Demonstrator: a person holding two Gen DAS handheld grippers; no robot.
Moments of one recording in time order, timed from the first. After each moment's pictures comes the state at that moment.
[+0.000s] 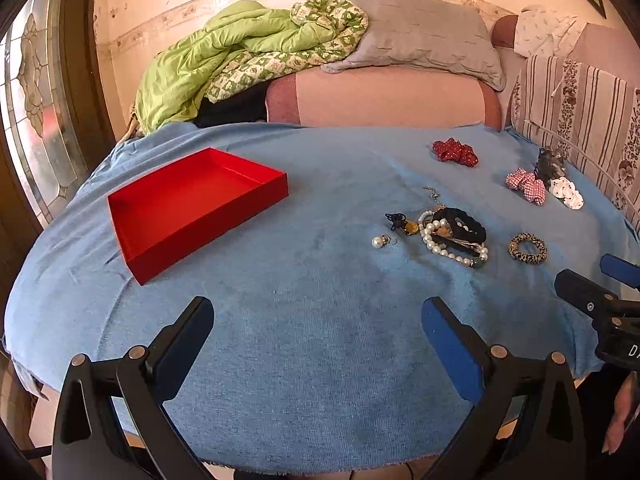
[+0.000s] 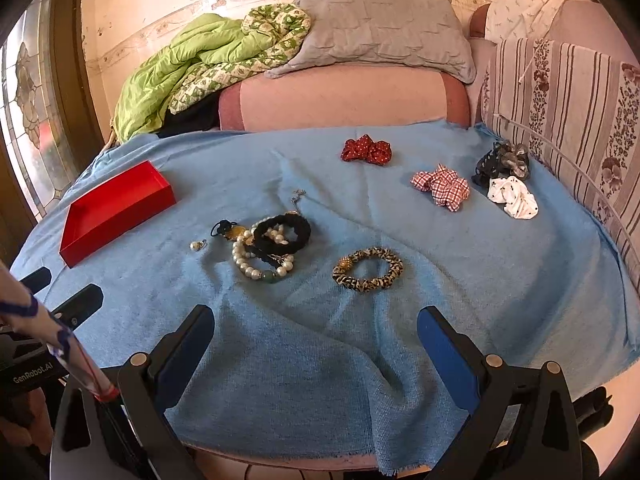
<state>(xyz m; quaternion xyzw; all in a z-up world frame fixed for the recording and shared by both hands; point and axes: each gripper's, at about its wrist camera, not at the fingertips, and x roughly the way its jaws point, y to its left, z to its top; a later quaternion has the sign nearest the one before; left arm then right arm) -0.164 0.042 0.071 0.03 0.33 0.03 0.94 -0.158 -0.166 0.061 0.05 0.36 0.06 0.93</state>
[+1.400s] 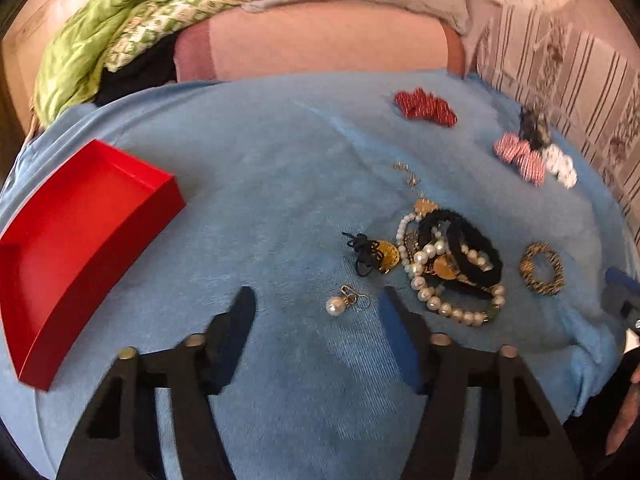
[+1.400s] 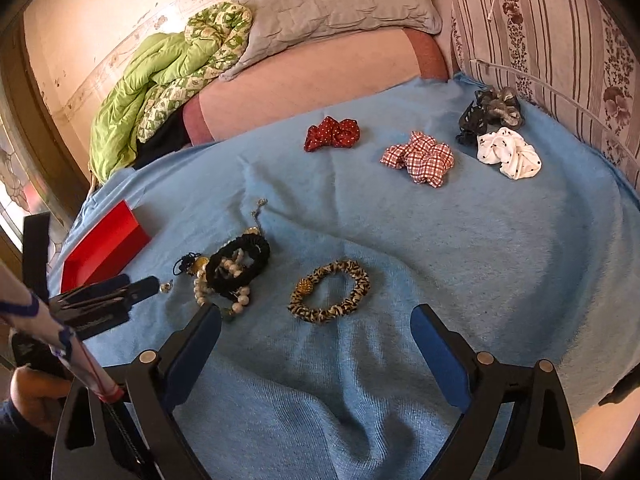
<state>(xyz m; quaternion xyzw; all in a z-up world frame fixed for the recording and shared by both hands) -0.016 0.020 0.030 0.04 0.44 -0.10 0.89 -0.111 -0.216 0.044 0.15 0.38 0.06 0.91</state>
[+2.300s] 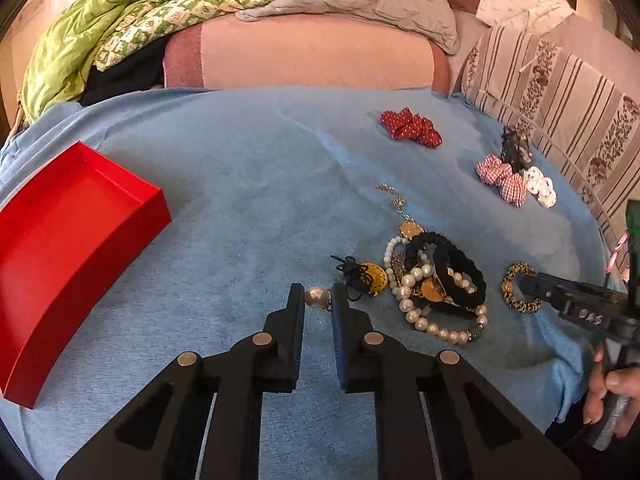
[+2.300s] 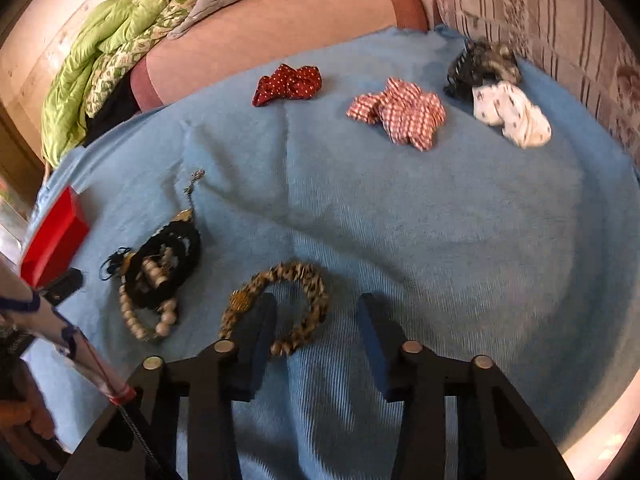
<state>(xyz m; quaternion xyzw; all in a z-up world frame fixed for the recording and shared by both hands) -0.014 0.035 0.041 0.00 0.42 -0.14 0.90 -0.052 -0.224 0.004 0.12 0.47 0.00 0.88</state>
